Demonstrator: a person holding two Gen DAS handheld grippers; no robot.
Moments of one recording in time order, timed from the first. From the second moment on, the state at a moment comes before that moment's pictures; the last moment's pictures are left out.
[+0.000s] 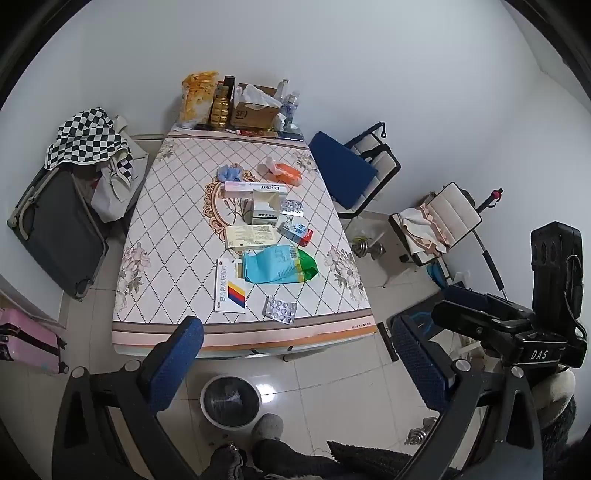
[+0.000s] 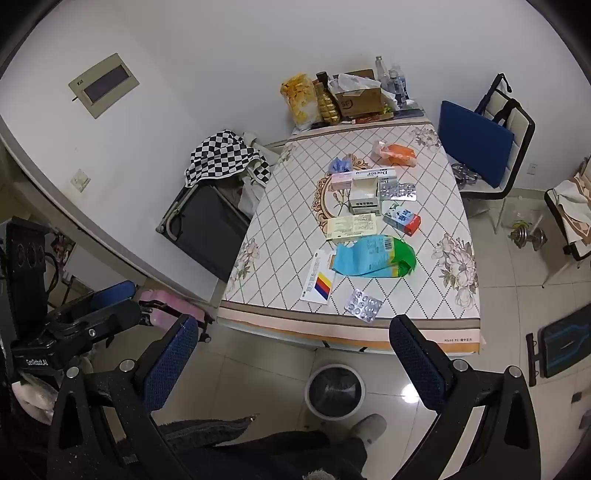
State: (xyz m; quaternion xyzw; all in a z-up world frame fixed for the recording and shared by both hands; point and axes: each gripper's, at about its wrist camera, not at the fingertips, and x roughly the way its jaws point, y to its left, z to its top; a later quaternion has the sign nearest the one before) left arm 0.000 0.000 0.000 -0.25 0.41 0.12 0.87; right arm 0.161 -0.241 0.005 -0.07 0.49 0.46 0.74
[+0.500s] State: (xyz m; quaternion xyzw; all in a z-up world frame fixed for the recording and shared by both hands) left arm 0.008 -0.009 0.001 -0.24 0.42 0.11 0.87; right arm 0.159 -0.240 0.002 -0.07 0.49 0.47 0.73
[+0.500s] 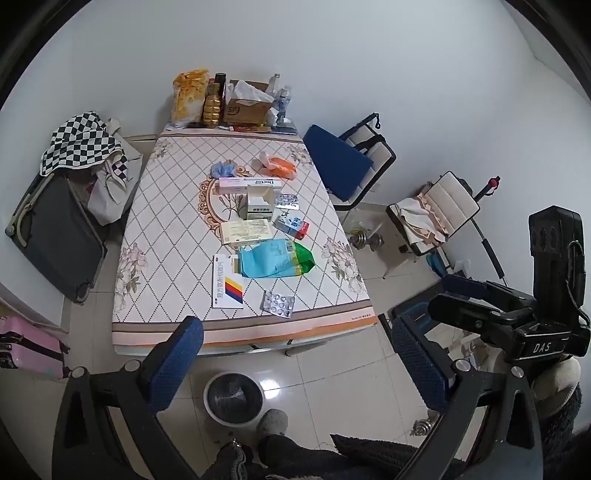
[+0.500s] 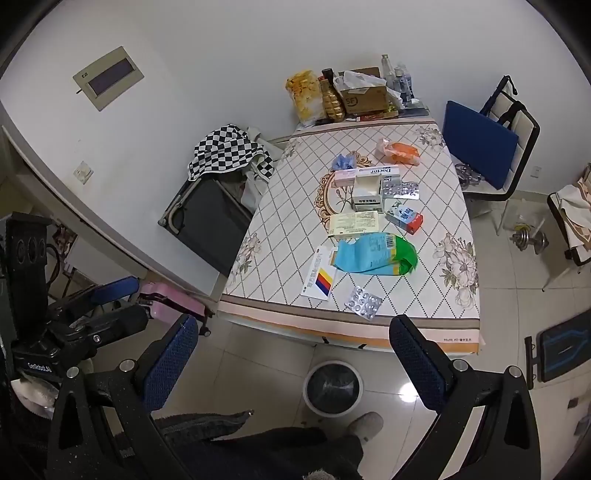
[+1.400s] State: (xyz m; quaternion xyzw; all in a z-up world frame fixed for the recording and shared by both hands) left arm 0.009 -0.022 0.003 -0.23 0.42 0.11 0.87; right arm 0.153 -0.255 0.005 -0.07 0.49 0.47 0.73
